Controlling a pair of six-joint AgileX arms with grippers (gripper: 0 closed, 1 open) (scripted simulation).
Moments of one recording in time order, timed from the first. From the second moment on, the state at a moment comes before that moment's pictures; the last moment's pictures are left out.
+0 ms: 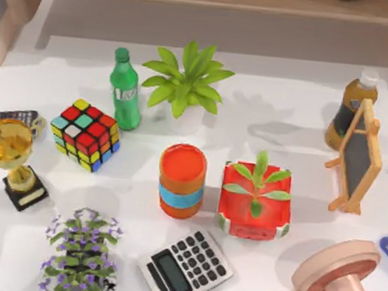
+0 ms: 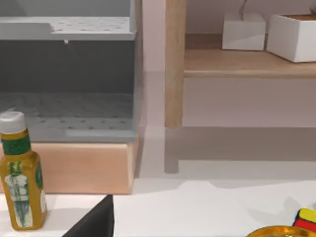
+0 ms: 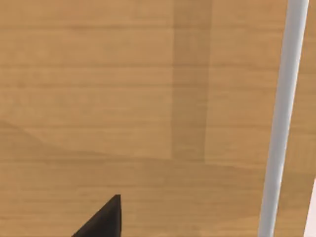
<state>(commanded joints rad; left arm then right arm) 0.00 0.00 0.00 0.00 0.00 0.00 -0.71 2.06 0.49 1.58 -0.67 -1.55</state>
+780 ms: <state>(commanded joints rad) 0.00 0.00 0.00 0.00 0.00 0.00 -0.76 2.04 0.43 1.61 -0.72 -1.55</state>
